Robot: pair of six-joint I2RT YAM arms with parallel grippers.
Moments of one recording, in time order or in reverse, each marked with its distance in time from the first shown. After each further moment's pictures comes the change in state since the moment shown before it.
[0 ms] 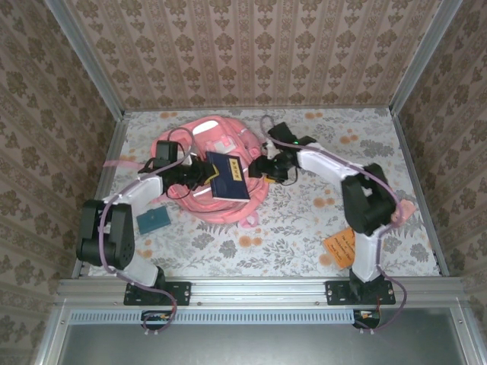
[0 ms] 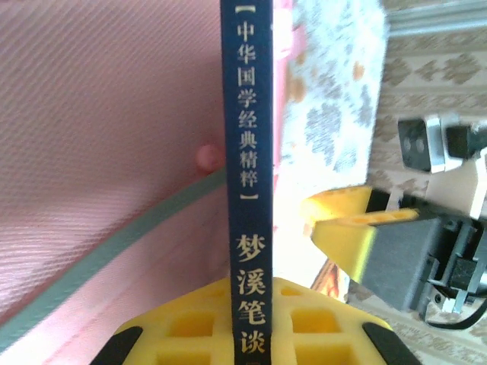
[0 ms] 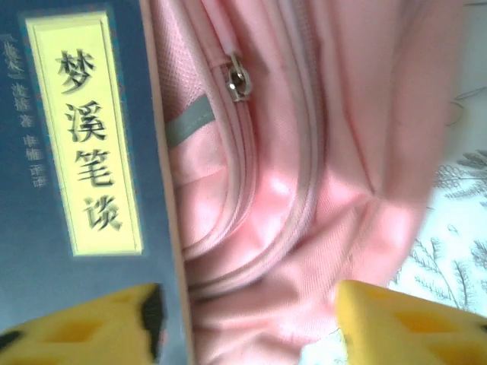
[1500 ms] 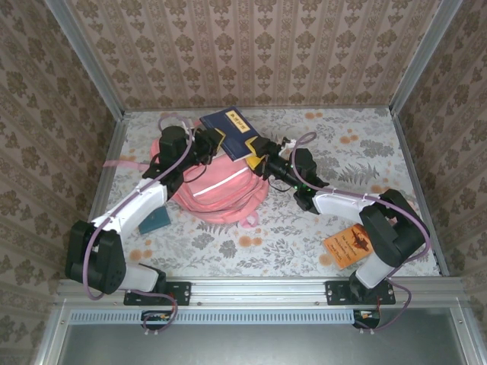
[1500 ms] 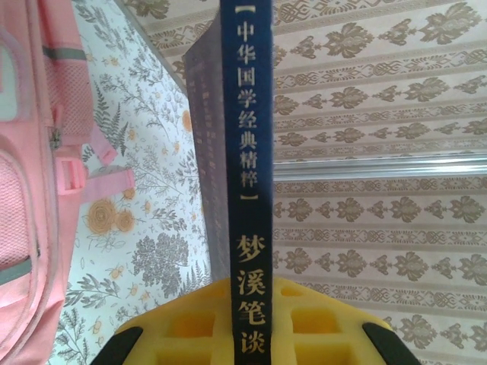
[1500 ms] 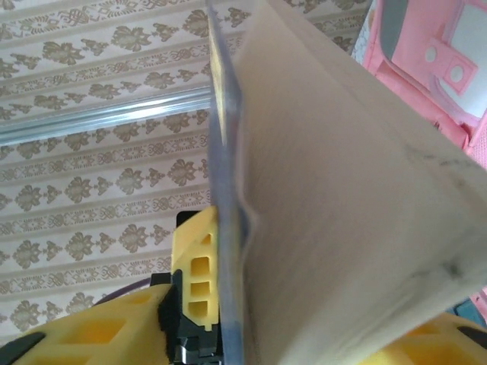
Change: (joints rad) left arm -0.195 -0.142 0.048 0.345 -0.412 -0.517; right arm 0.128 -0.247 -0.568 1.393 0.191 1.125
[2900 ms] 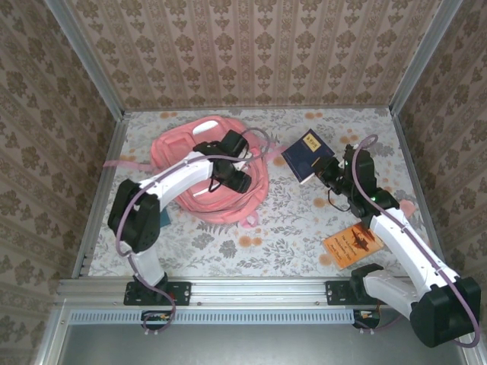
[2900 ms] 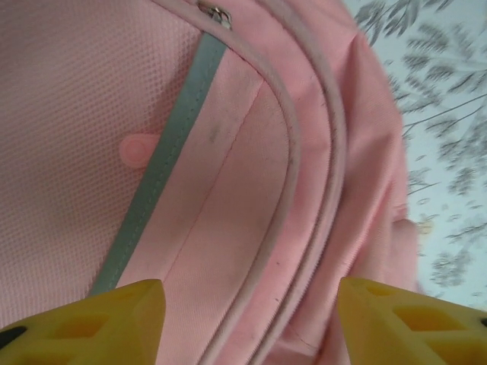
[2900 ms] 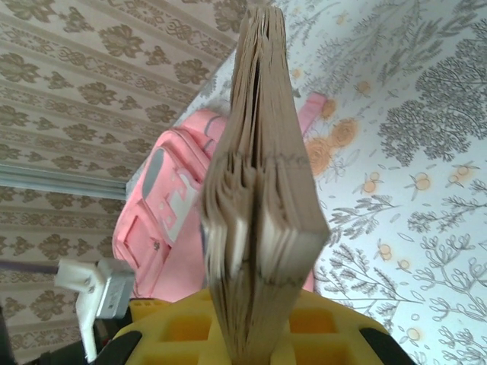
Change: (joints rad) left arm -0.284 0.445 0.501 -1.049 -0.360 1.266; right arm -0.333 -0.614 -0.076 -1.060 0.111 -0.741
